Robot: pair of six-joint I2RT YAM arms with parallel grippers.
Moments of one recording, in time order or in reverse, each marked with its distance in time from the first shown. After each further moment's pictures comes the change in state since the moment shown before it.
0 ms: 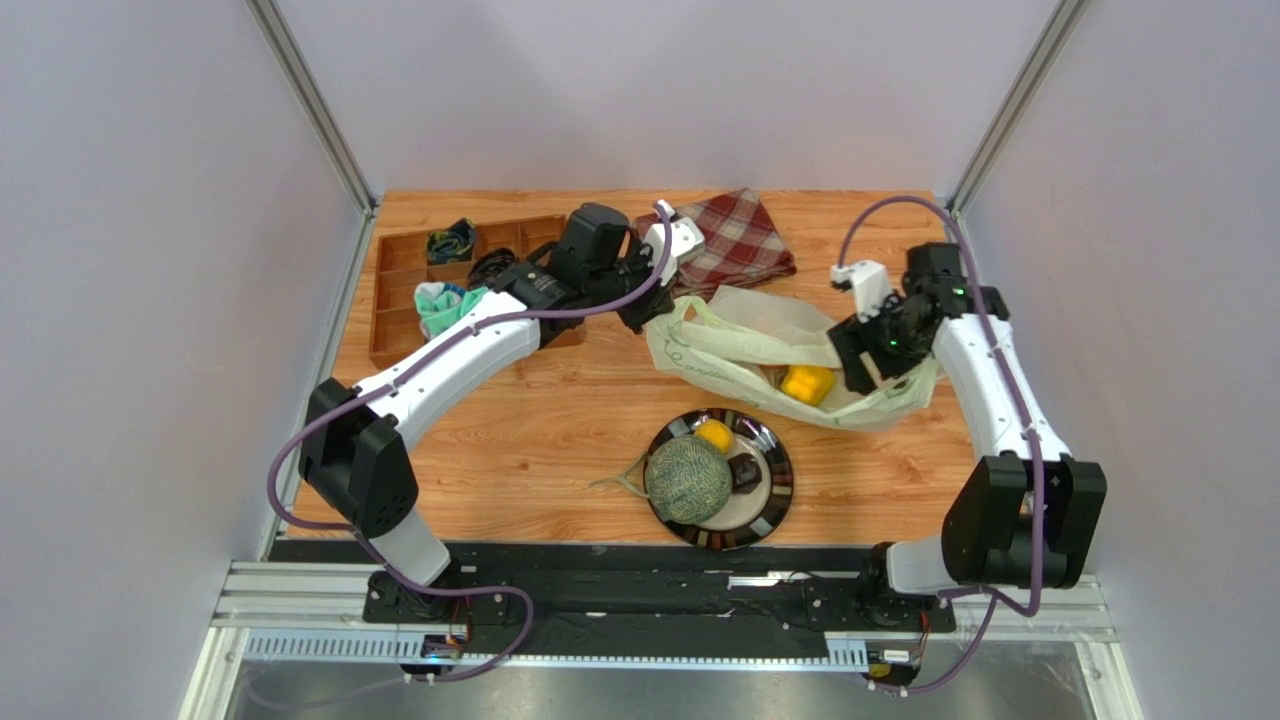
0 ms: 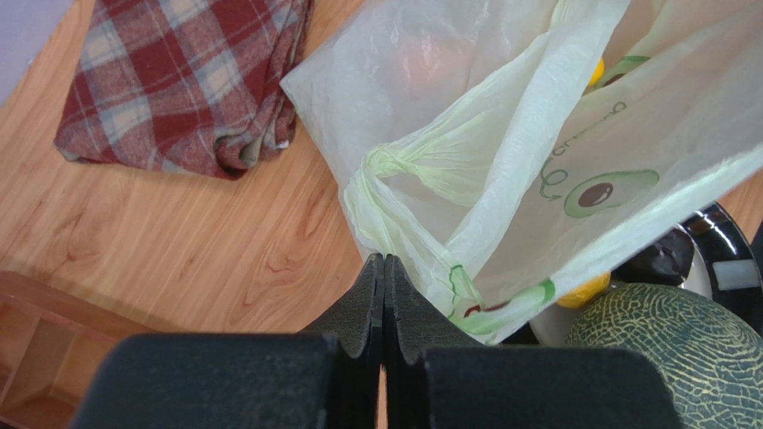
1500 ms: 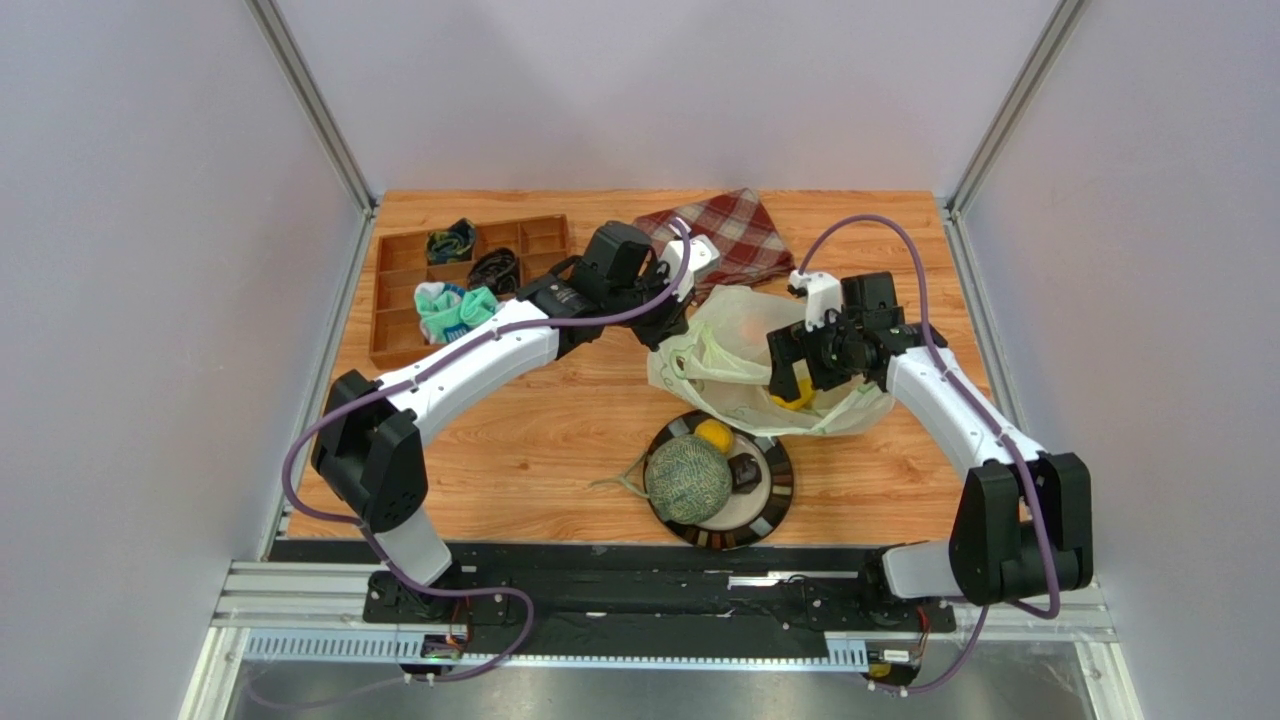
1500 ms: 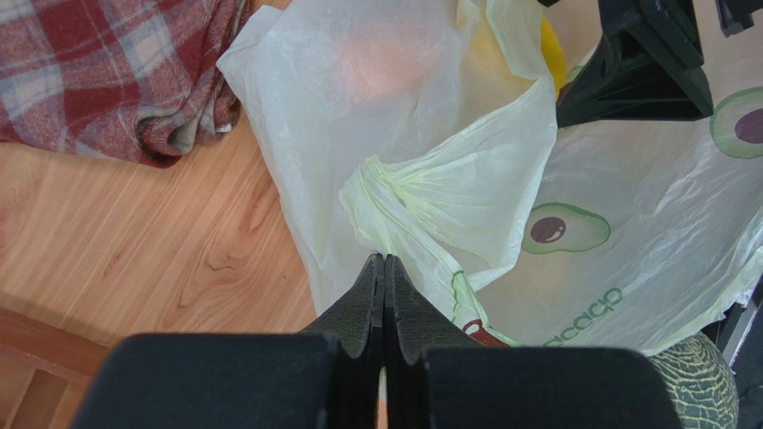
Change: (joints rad) left arm -0.054 0.038 -0.037 0.024 -0.026 -0.088; right arm 0.275 -0.039 -0.240 0.395 -0.093 0.433
